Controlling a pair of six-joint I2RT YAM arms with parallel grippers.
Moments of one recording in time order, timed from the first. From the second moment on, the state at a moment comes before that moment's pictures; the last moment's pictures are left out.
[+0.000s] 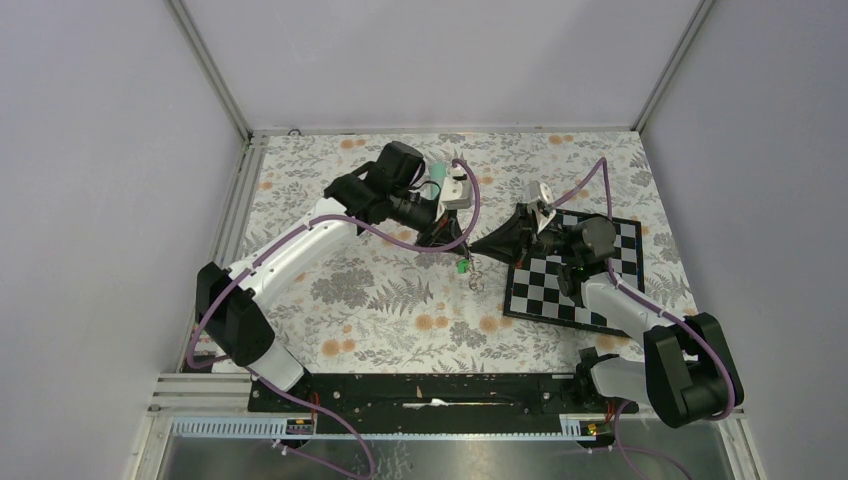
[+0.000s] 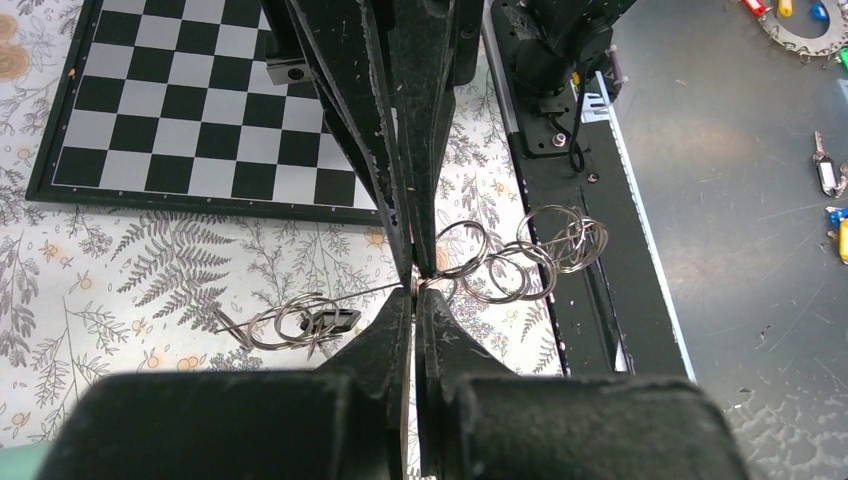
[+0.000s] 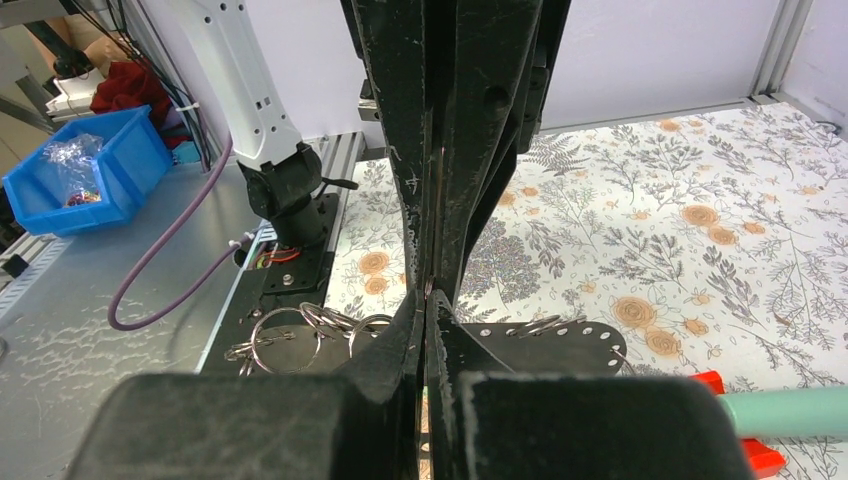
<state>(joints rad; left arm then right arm) -0.69 1.58 1.50 -0.67 0.98 0.50 0.31 1.24 0.53 1.15 -1.22 0.55</state>
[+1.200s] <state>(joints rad) -0.90 1.73 1.85 -1.10 0.36 0.52 0.30 1.24 0.52 0.96 -1.19 0.37</state>
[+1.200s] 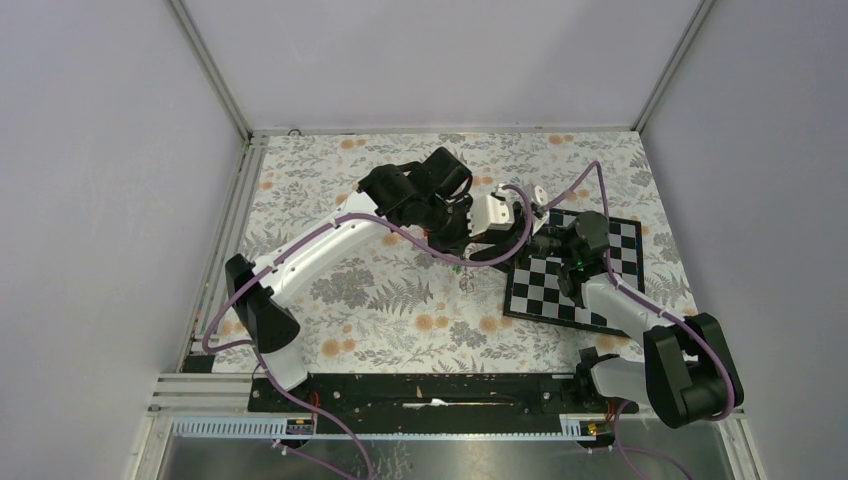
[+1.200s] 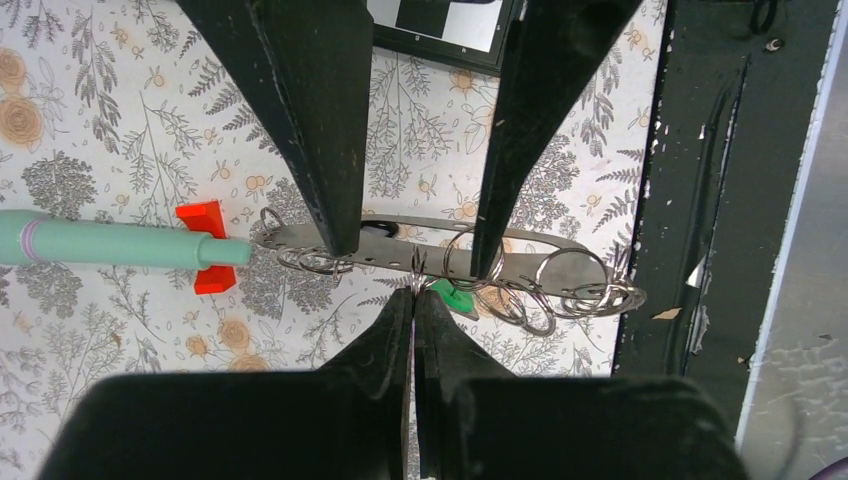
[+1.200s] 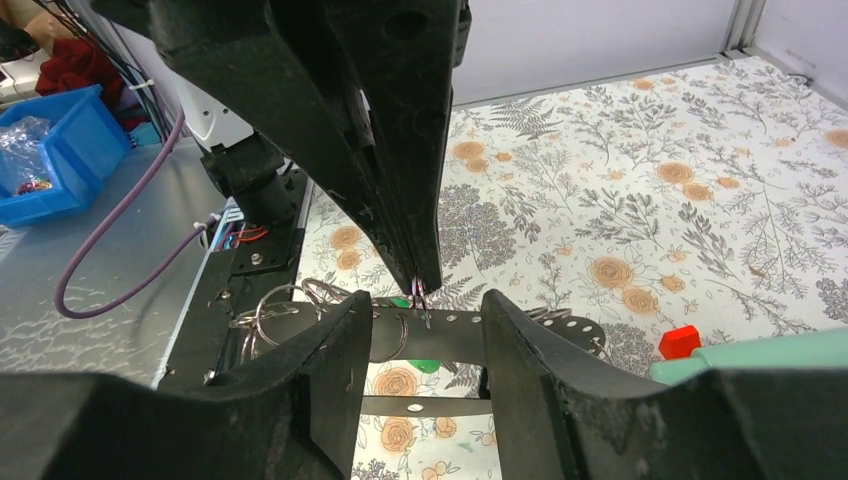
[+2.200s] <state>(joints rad) -0.90 1.75 1.87 -1.11 0.38 0.50 0.32 1.27 0.52 0.99 -1.17 0.42</state>
